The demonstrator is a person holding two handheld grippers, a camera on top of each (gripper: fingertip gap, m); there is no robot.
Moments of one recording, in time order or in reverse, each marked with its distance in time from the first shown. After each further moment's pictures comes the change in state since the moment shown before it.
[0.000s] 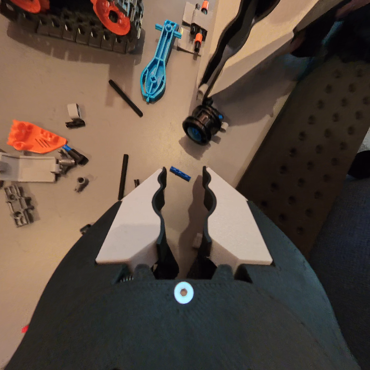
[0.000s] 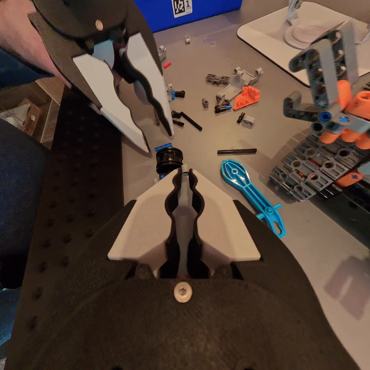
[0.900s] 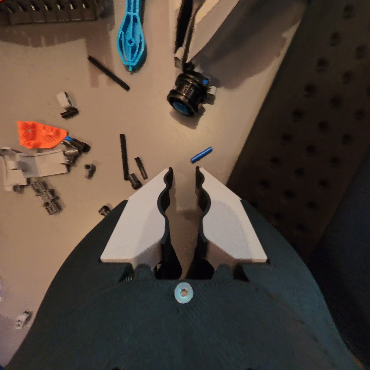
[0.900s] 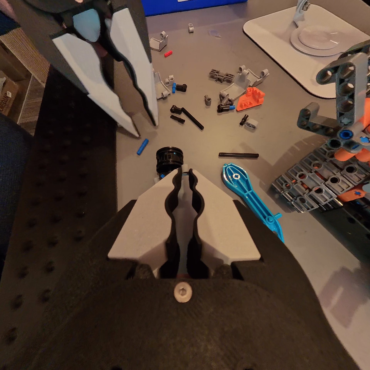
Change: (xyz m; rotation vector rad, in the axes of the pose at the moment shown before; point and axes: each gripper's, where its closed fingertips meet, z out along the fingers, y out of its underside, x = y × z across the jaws) left arm -0.003 0.028 -0.012 -0.158 -0.053 0.222; right arm -0.002 0.002 0.010 -0.043 0.033 -0.089
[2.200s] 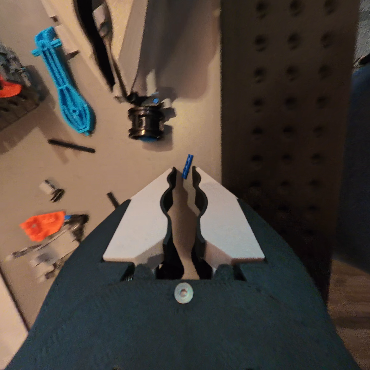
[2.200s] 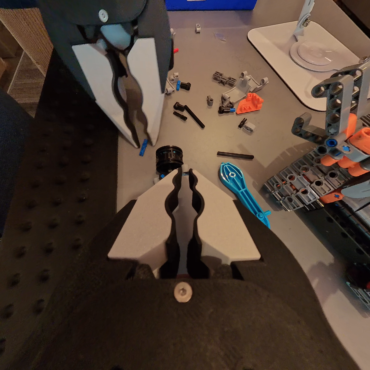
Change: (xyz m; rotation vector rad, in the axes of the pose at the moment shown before) left arm 0.021 -0.019 0.014 -0.042 0.166 0.411; right arm -0.001 0.001 -0.011 -0.010 0.008 -0.094
